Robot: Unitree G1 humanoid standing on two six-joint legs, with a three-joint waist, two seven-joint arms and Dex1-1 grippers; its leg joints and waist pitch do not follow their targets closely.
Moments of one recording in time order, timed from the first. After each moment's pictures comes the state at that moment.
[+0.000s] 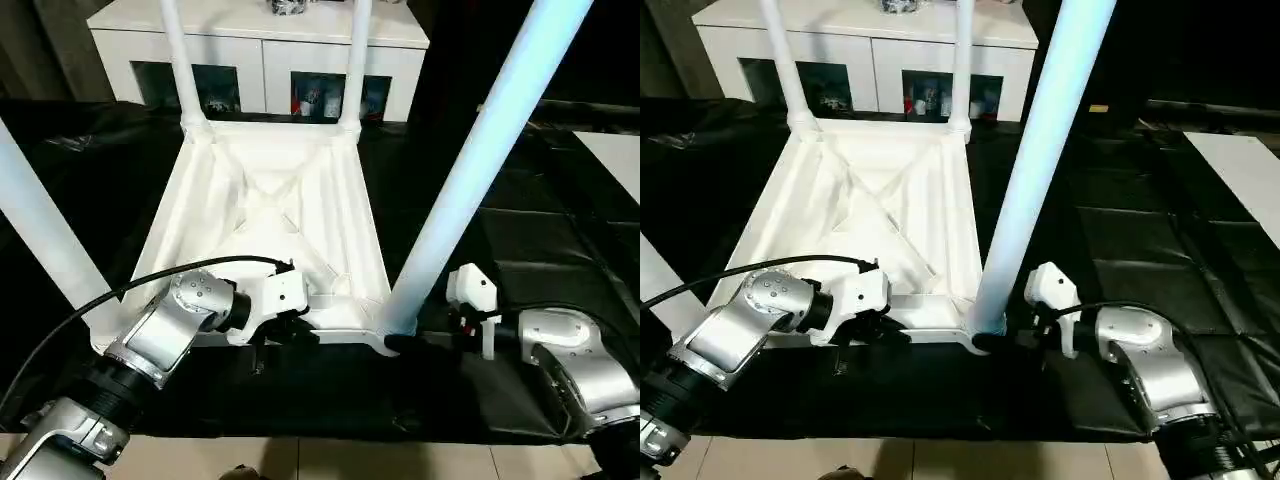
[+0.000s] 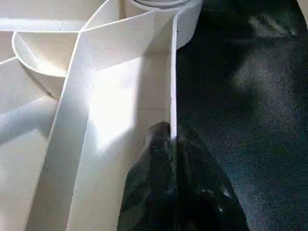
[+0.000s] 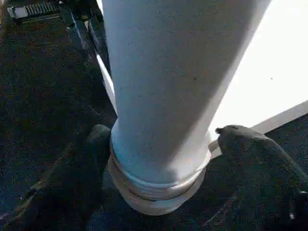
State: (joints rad) left arm -0.48 0.49 -0.45 0.25 0.00 0.25 -1.18; right arm -0.24 -0.53 0.17 0.24 0.21 0.07 1.10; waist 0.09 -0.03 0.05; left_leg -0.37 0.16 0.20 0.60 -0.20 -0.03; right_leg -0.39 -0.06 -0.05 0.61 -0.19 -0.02
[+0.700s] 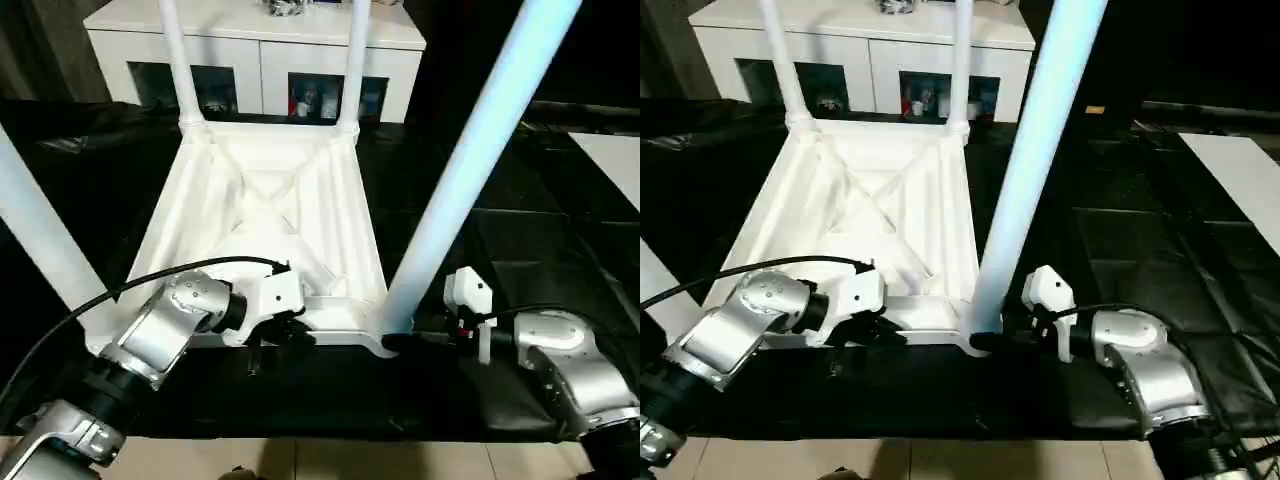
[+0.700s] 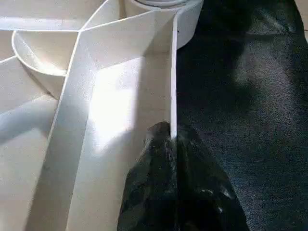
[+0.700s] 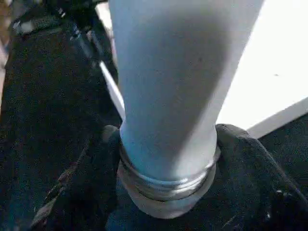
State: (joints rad) left arm -0.46 0.51 -0.43 0.24 0.00 0.27 -1.19; right arm -0.23 -0.45 0.15 0.27 0.24 0.09 1.08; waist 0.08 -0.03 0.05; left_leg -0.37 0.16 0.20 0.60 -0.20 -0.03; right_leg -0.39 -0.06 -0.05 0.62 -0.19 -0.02
